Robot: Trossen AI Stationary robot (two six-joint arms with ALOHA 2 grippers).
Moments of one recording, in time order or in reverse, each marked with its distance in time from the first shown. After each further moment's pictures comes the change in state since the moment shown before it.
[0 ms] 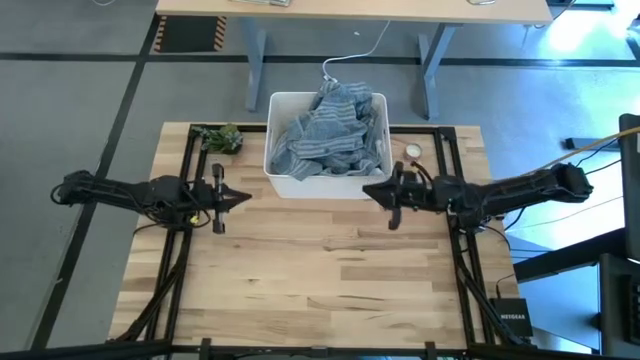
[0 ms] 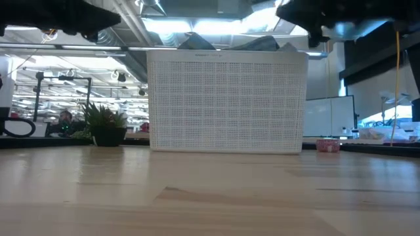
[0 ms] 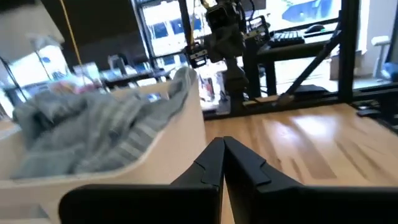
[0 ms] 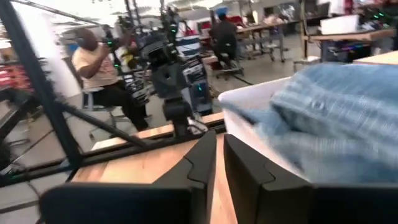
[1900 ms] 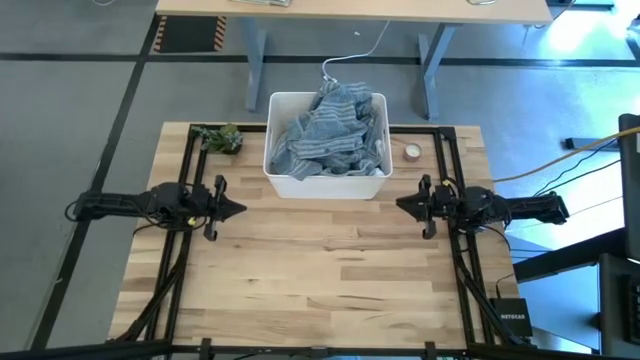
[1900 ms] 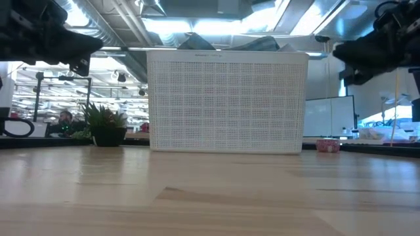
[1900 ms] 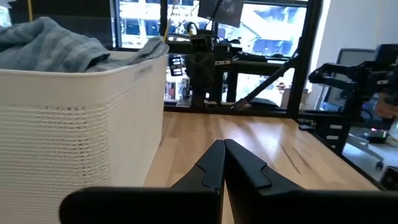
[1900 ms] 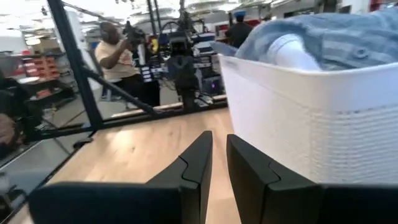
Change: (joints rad) left arm 0.083 -0.366 -0.250 -0.100 0.229 -0.259; right arm 0.015 -0.932 -0.467 -0.447 -0.080 -0.032
